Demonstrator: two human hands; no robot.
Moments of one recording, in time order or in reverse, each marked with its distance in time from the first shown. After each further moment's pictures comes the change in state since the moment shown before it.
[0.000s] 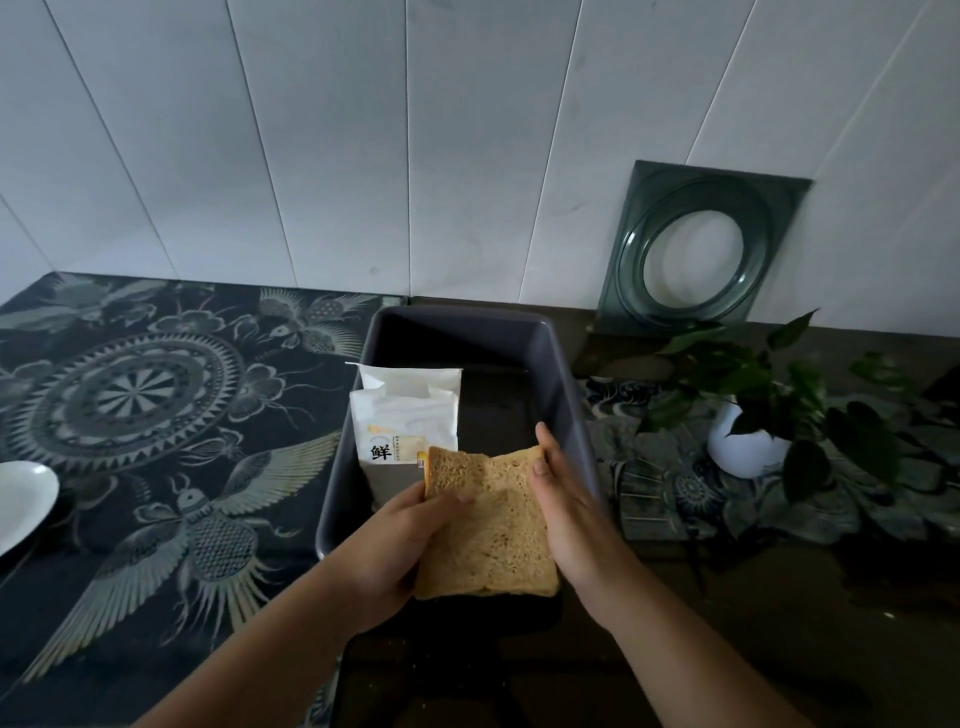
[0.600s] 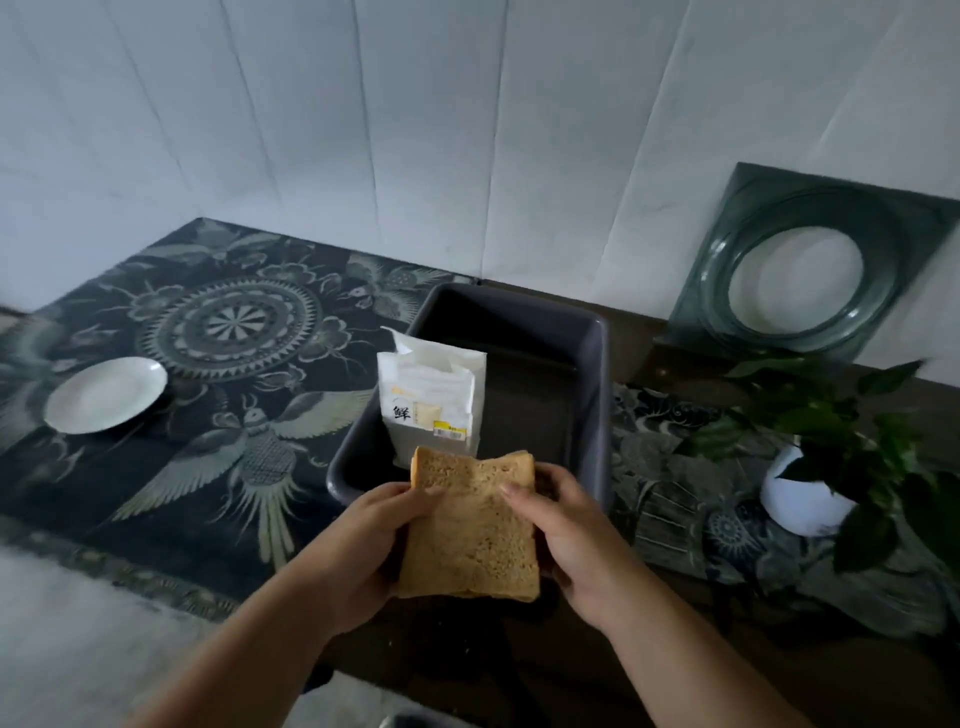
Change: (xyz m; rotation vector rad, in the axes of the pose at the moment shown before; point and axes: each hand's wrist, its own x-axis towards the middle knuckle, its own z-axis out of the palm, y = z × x) left_hand -0.027 -0.047 0.038 -0.136 0.313 0.047; right_hand 0.001 0.022 -0.053 0.297 -0.286 0.243
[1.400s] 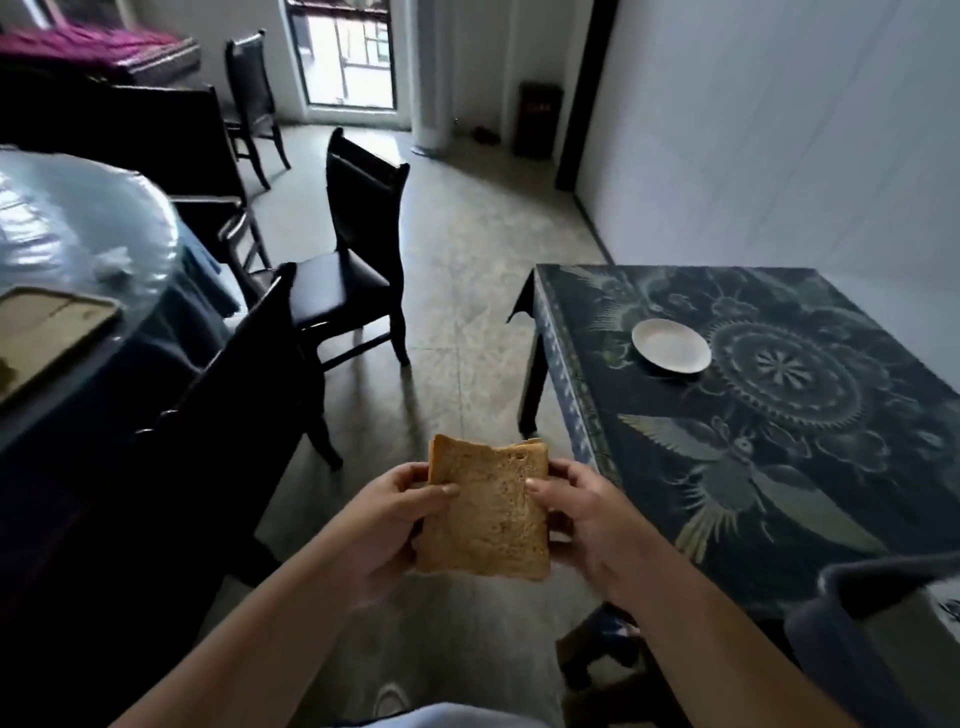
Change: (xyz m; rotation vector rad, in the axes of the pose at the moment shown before) left_hand -0.323 -0.151 -0.163 -0.561 1.012 0.514; right_hand -0.072 0.121 0.338 -0.543 -1.107 0.293
